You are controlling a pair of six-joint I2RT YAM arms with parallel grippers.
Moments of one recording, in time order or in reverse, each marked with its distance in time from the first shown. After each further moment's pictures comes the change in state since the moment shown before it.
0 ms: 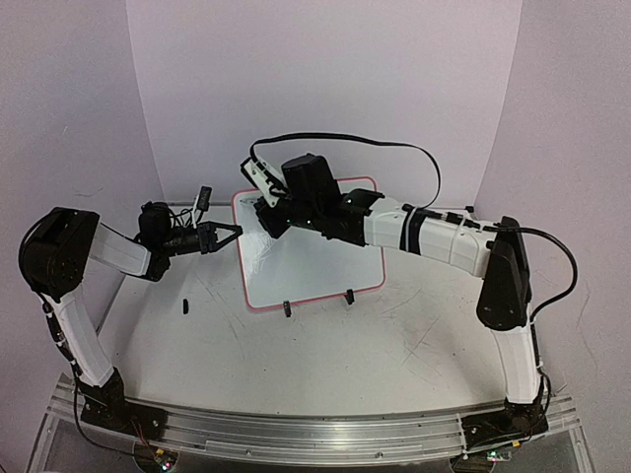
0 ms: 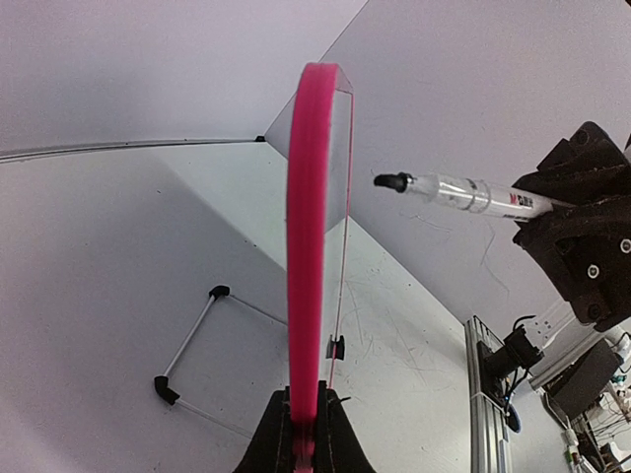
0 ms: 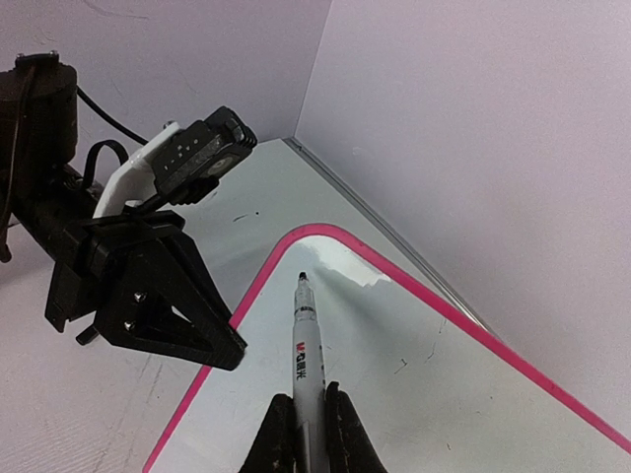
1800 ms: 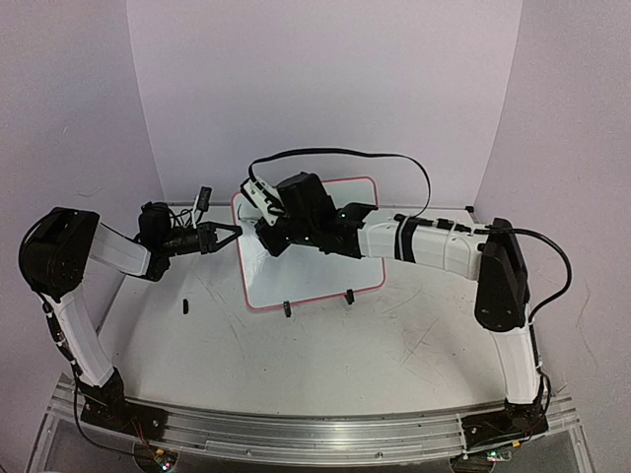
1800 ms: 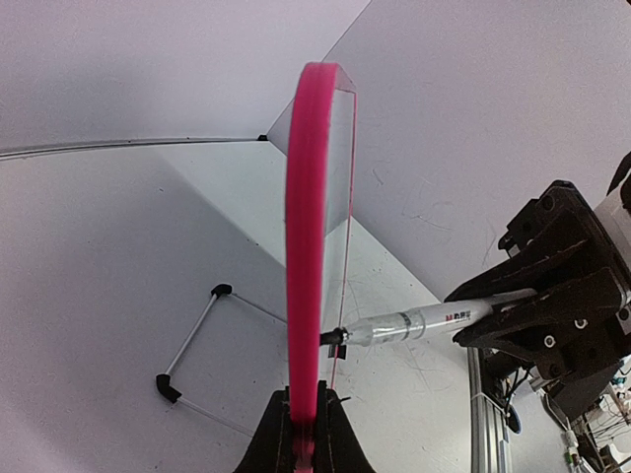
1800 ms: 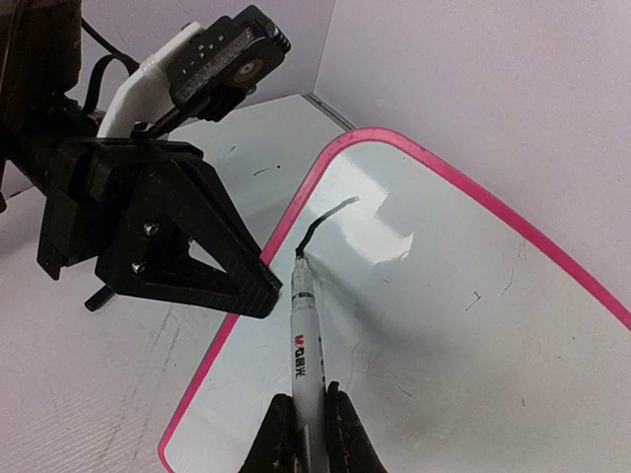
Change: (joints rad) left arm 0.001 0.000 0.000 -0.006 -0.002 0.000; right arm 0.006 0.012 -0.081 -0.001 -0.011 0.060
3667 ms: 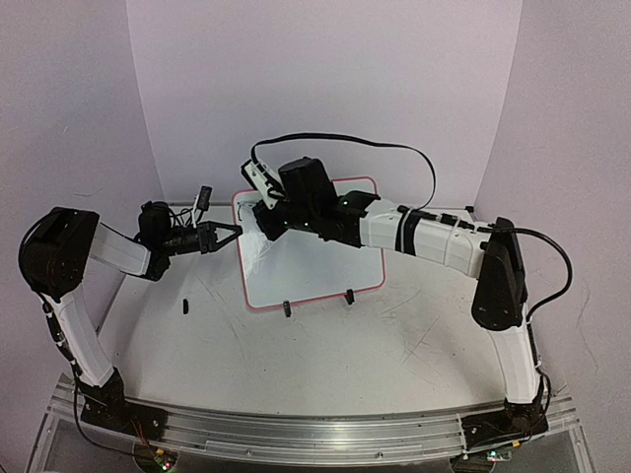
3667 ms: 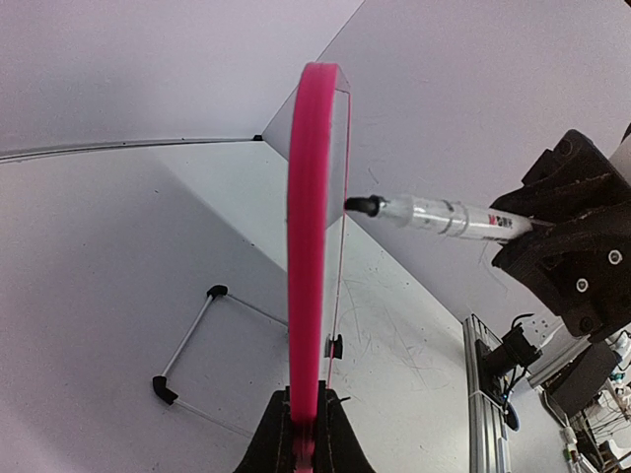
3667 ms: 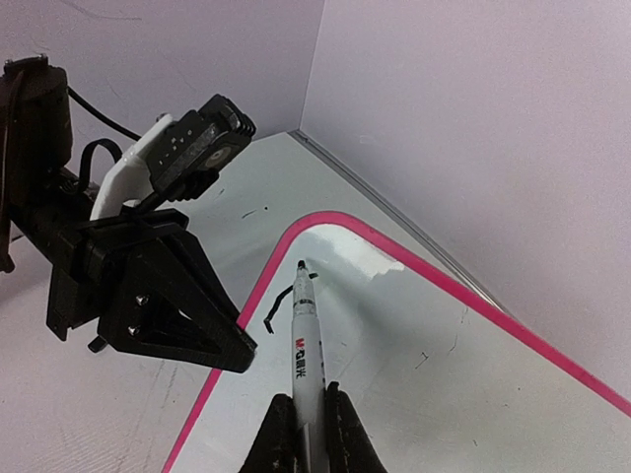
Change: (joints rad) left arm 0.000 0.000 0.004 0.003 0.012 0.000; right arm -0.006 0.015 0.102 -0.016 0.000 0.013
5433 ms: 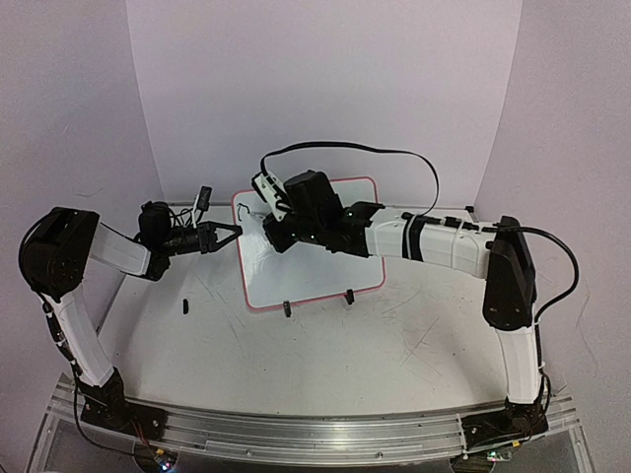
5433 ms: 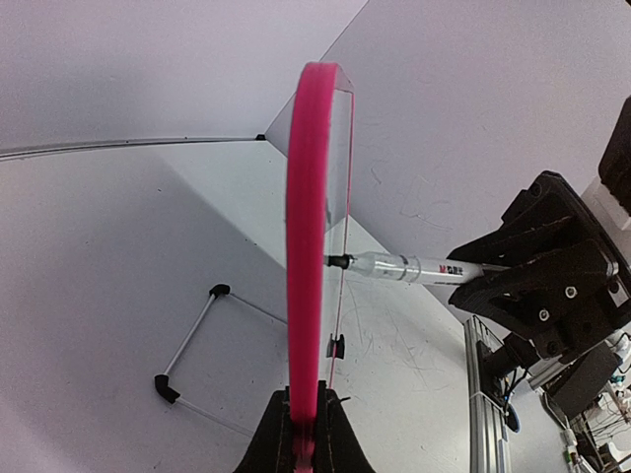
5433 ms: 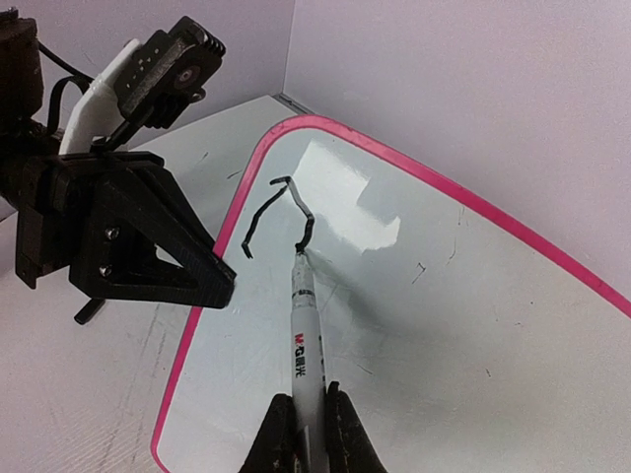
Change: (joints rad) left arm 0.000 0.000 0.000 -0.006 -0.005 0.000; right arm -0.005 -0.059 -0.160 0.035 0.049 0.060
